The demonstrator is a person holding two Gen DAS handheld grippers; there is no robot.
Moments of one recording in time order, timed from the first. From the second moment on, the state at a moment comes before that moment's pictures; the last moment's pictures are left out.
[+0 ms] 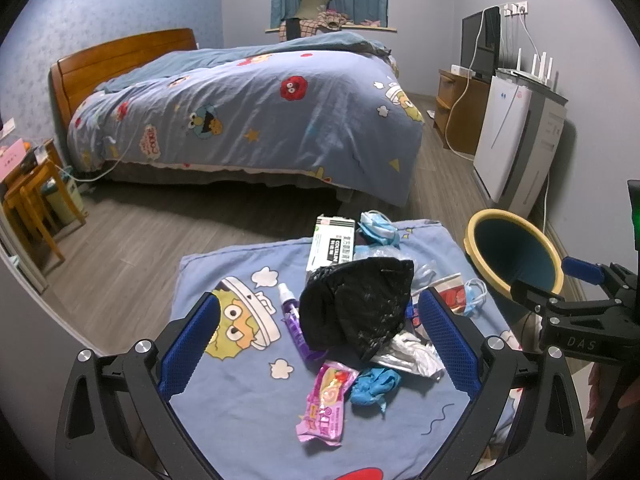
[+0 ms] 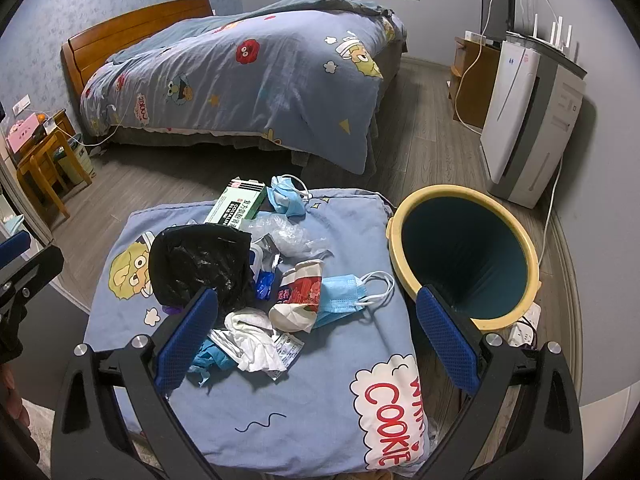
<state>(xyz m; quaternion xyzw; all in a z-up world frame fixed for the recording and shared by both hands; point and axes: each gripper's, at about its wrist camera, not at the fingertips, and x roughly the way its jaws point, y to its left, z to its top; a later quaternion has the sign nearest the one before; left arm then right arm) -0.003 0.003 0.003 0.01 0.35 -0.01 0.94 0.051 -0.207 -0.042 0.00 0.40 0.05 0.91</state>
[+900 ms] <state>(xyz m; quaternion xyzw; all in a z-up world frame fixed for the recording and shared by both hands) -0.003 0.003 0.001 0.01 0.35 -0.01 0.94 0.051 -0.206 -0.045 0.00 0.41 0.05 0.91</state>
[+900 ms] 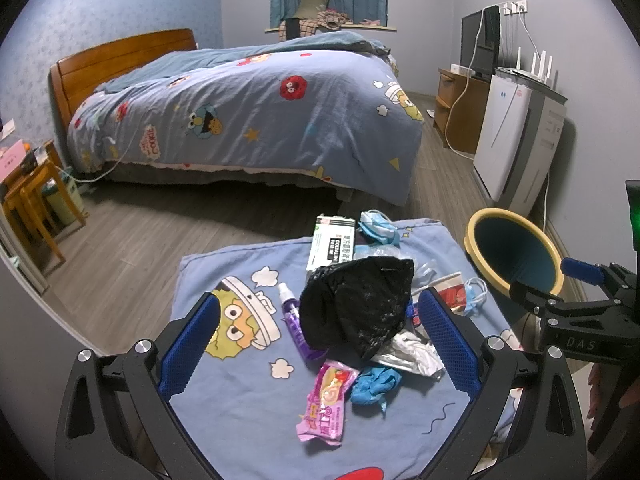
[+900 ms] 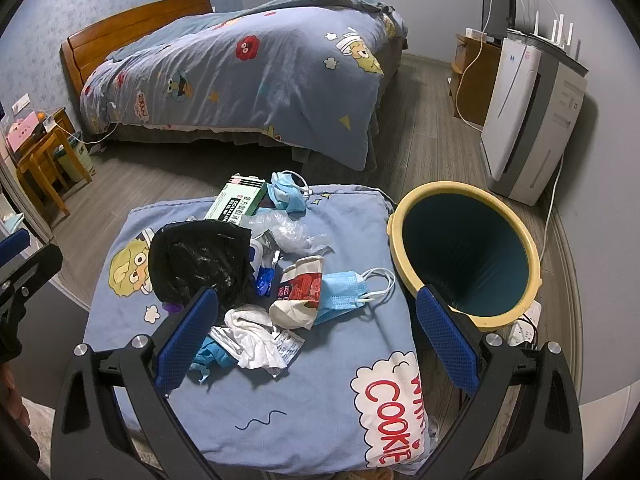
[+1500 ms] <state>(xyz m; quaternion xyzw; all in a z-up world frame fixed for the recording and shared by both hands) 0.015 0.016 -0.001 0.02 0.33 -0.01 0.94 0.066 -0.207 -0.057 0.01 0.42 0.08 0.91</state>
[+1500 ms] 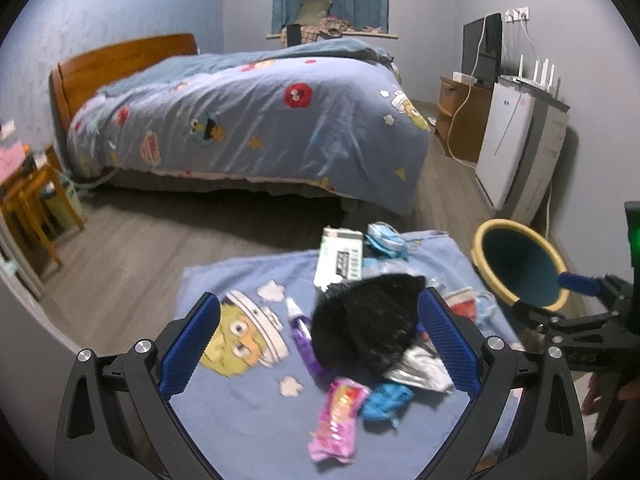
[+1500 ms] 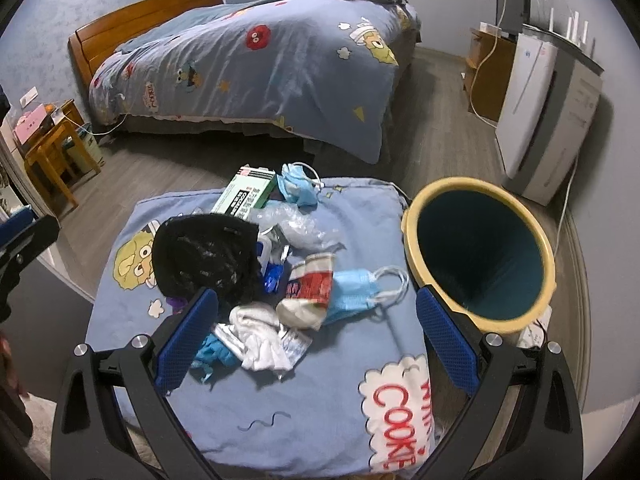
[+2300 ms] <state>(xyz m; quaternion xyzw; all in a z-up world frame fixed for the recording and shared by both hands) 0.126 0.005 -0.095 0.06 0.43 -0.07 0.90 0.147 -0.218 -0.130 0.00 0.51 0.08 0.86</state>
